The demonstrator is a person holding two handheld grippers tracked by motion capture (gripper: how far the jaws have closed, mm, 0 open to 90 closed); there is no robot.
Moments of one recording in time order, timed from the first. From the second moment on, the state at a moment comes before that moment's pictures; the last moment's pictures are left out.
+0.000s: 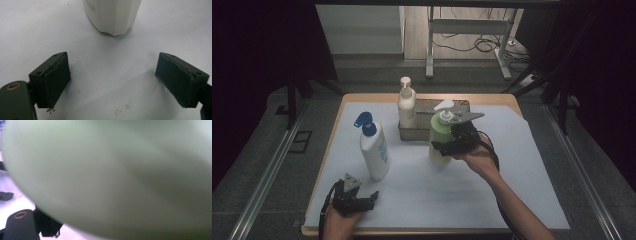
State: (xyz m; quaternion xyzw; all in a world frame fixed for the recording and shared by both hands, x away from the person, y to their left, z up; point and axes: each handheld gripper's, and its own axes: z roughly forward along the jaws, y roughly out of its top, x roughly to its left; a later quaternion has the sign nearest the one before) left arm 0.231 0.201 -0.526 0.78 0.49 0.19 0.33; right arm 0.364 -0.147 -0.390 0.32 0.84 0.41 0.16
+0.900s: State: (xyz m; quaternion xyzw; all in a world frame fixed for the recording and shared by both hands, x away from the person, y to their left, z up) left arm 0.231 0.200 -0.526 0.78 0.49 0.19 0.33; right arm 0.392 -0.137 -0.354 0.34 0.83 0.41 0.16
